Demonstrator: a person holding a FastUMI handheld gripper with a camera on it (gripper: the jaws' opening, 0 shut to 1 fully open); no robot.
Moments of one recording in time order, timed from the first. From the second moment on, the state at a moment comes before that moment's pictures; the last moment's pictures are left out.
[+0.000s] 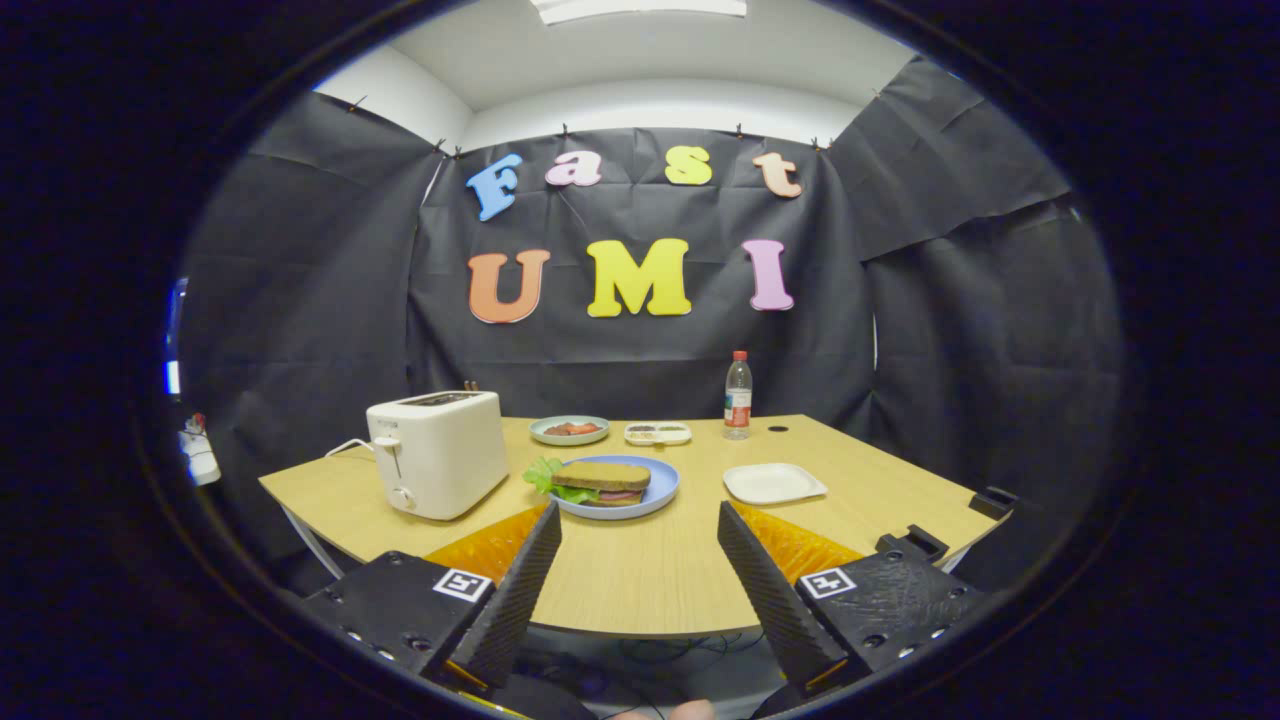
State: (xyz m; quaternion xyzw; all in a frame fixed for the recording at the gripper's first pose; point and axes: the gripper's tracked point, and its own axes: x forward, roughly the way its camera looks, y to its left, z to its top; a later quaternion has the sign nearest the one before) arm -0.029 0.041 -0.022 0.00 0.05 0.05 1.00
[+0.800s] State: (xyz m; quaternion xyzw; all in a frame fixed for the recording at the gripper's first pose) arm -0.044 0.046 -0.022 0.01 0.04 0.05 1.00
